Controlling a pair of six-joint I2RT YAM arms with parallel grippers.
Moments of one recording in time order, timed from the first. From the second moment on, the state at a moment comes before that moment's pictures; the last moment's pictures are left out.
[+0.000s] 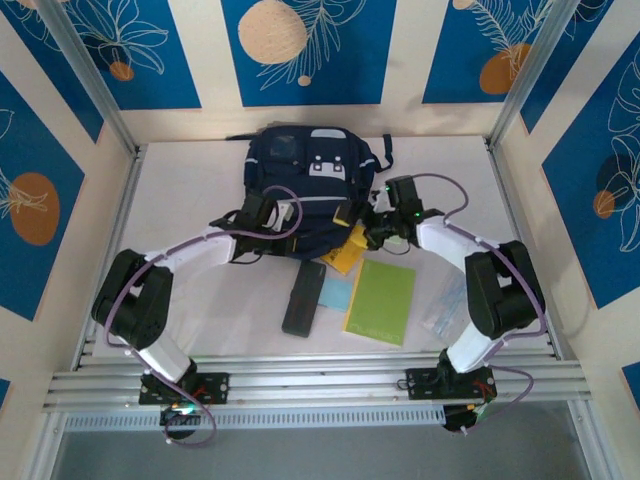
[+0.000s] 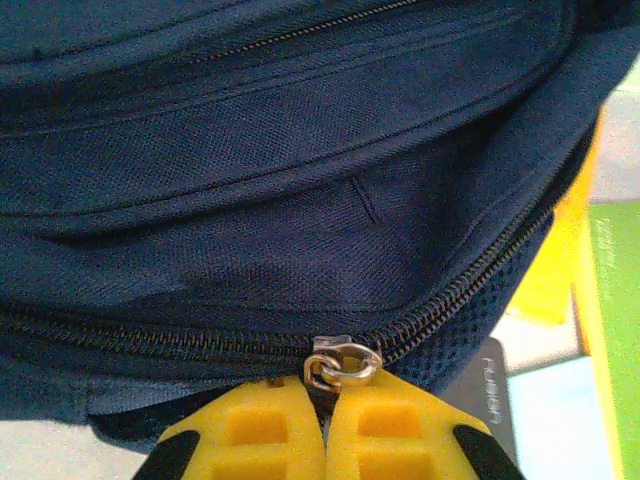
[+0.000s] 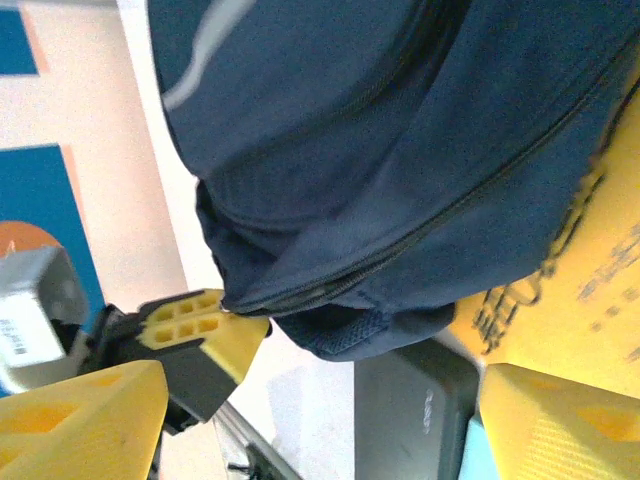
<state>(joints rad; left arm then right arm) -0.54 1.63 1.02 -0.32 0.24 -0.32 0.35 1.64 0.99 -0.17 -0.66 0.95</state>
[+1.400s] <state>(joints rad) -0.48 1.43 0.88 -0.42 0.09 -0.26 0.33 1.74 1.25 -0.68 -0.67 0.31</state>
